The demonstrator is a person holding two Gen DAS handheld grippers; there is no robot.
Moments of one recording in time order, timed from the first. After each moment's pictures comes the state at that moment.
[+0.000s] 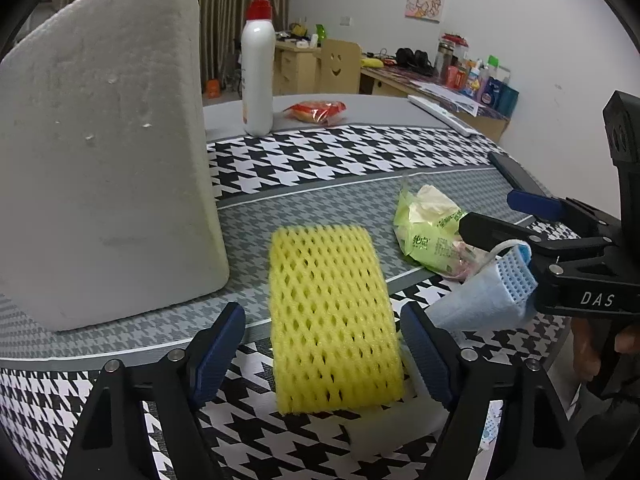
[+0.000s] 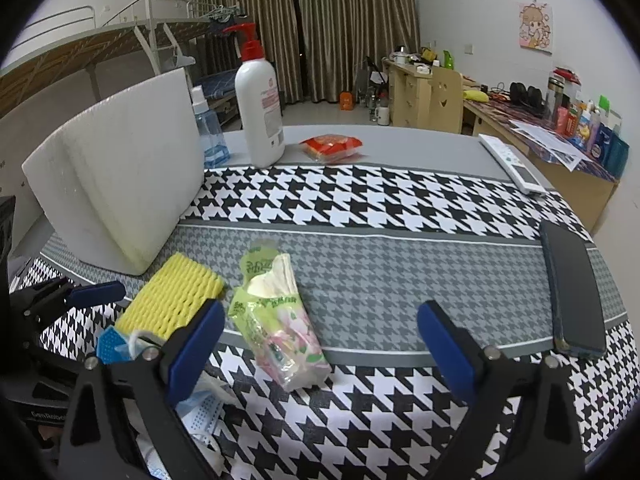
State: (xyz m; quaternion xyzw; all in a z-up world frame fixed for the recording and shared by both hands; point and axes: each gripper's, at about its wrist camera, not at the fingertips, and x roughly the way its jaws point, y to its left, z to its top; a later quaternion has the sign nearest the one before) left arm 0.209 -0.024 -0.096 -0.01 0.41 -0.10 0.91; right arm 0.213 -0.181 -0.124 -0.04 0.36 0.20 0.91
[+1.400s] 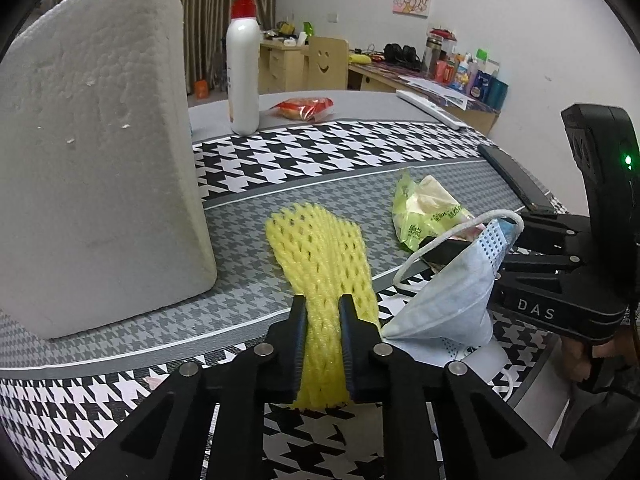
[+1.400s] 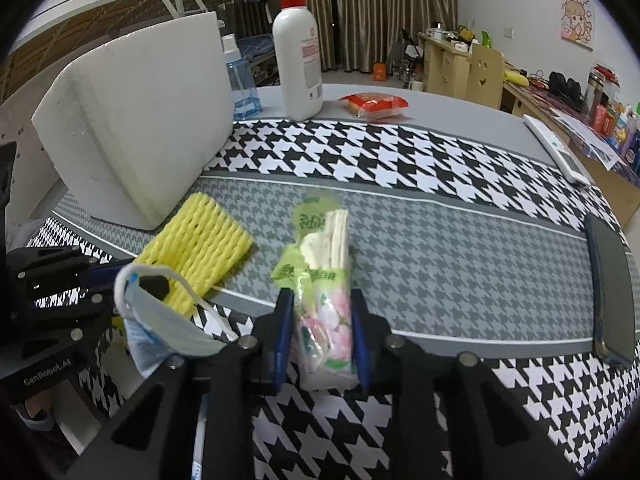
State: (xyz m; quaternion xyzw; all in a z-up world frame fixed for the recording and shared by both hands) left arm 0.207 -0.024 -0.096 0.00 0.41 -0.12 0.90; right arm 0.218 -0.160 -0.145 -0.06 0.41 0.25 0.88
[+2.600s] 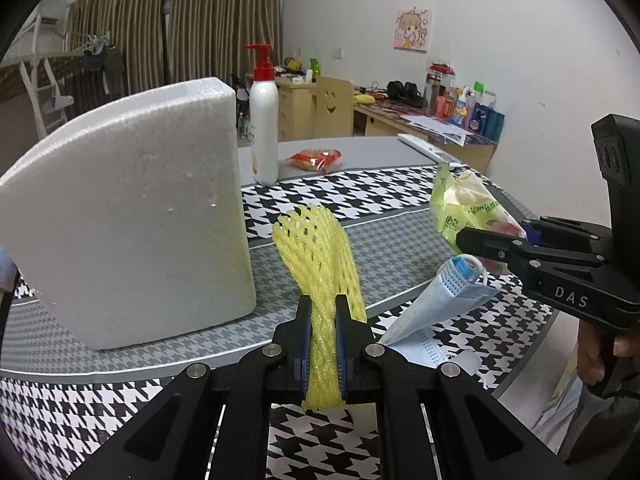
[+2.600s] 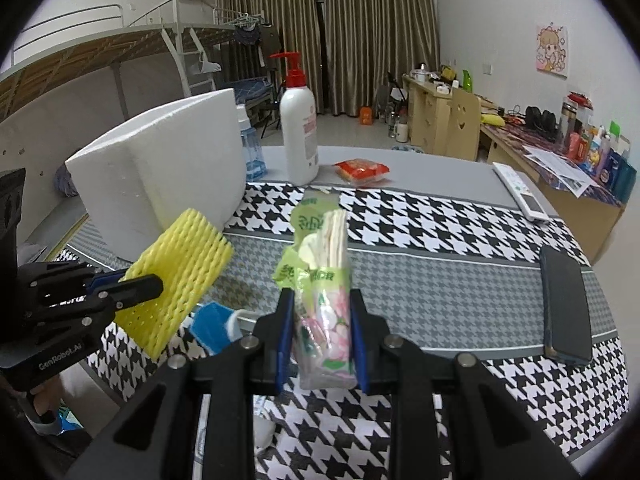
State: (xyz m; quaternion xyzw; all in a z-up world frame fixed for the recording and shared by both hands) left arm 0.175 -0.014 -0.057 0.00 0.35 -0.10 0.93; right arm 0.177 -0.170 -0.091 -0.05 0.33 0.23 0.91
